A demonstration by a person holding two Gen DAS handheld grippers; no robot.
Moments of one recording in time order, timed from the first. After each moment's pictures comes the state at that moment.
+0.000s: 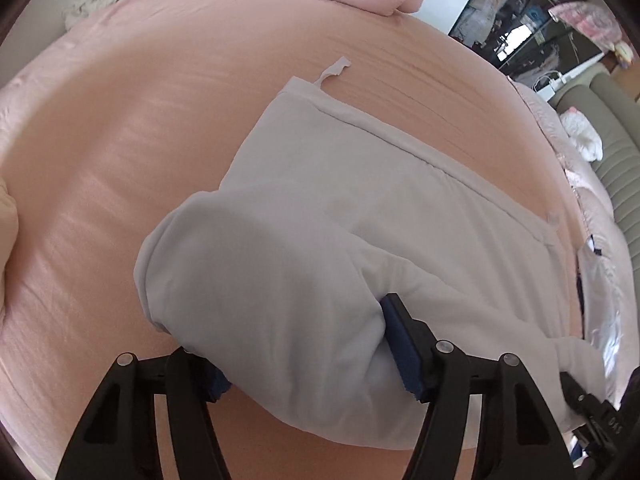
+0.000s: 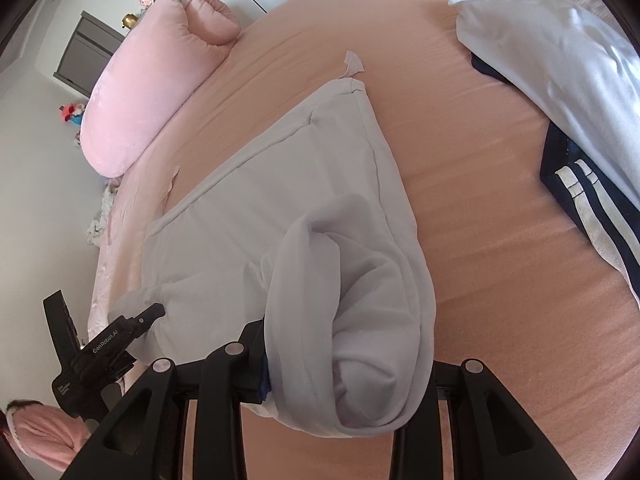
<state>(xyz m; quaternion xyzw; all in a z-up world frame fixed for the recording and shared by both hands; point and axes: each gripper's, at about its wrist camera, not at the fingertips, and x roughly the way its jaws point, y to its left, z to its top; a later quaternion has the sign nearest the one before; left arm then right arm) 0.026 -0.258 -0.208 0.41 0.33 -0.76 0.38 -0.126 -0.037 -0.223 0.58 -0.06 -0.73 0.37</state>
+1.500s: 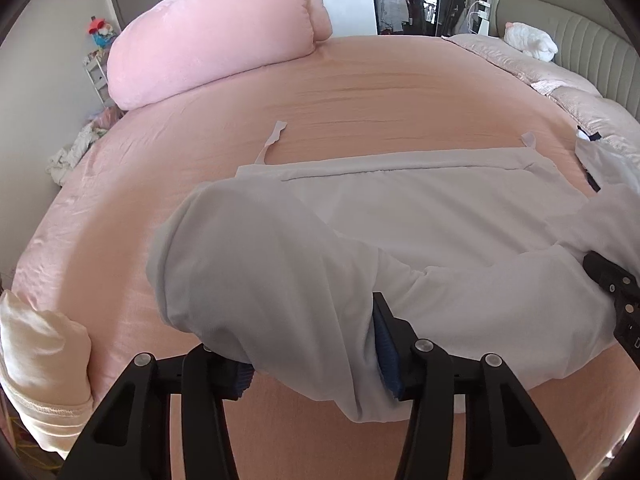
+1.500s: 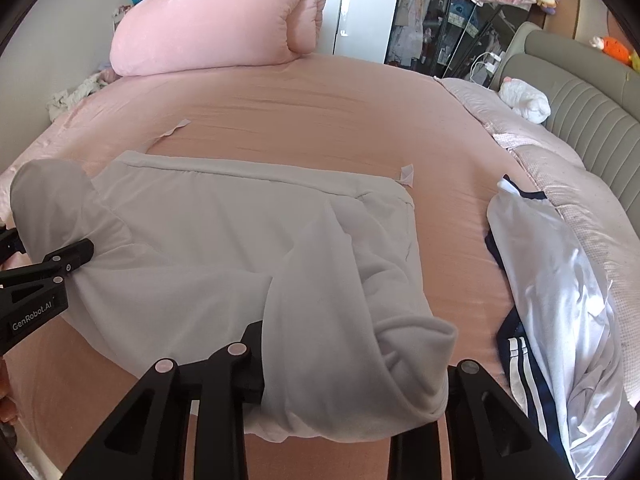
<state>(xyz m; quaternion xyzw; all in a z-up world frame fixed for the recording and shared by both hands) 0.008 -0.243 -0.184 0.43 0.14 -0.81 0.37 -0.055 -0.094 -0.183 0.38 0.22 -0.82 0.36</state>
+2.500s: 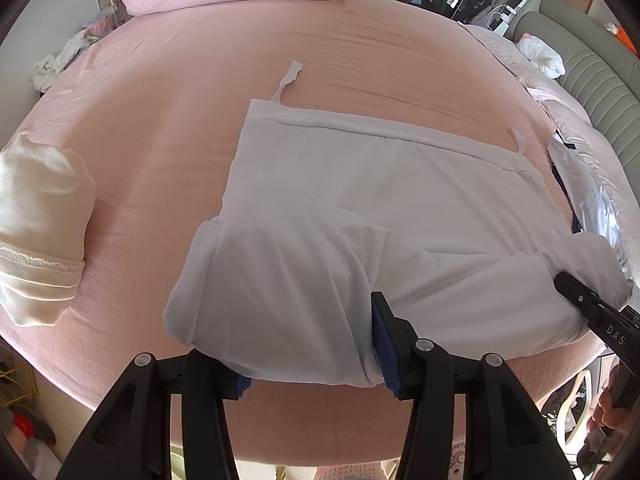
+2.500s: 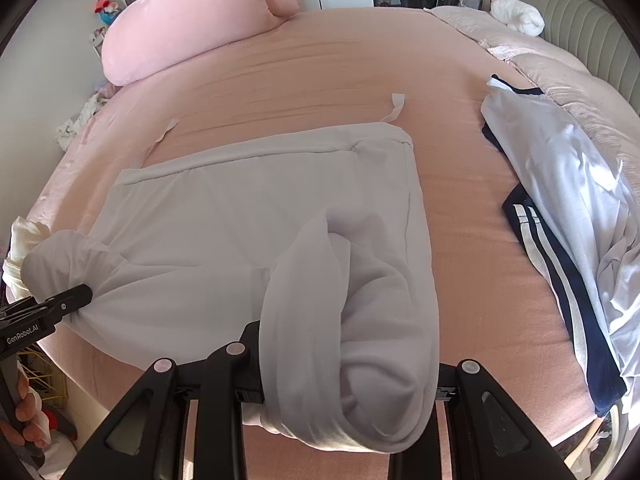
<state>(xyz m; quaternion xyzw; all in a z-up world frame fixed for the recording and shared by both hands) 0.065 -0.254 -0.171 0.48 0.26 -0.77 0.32 -0.070 -0.042 -0.188 0.49 0.14 -0.77 0.37</state>
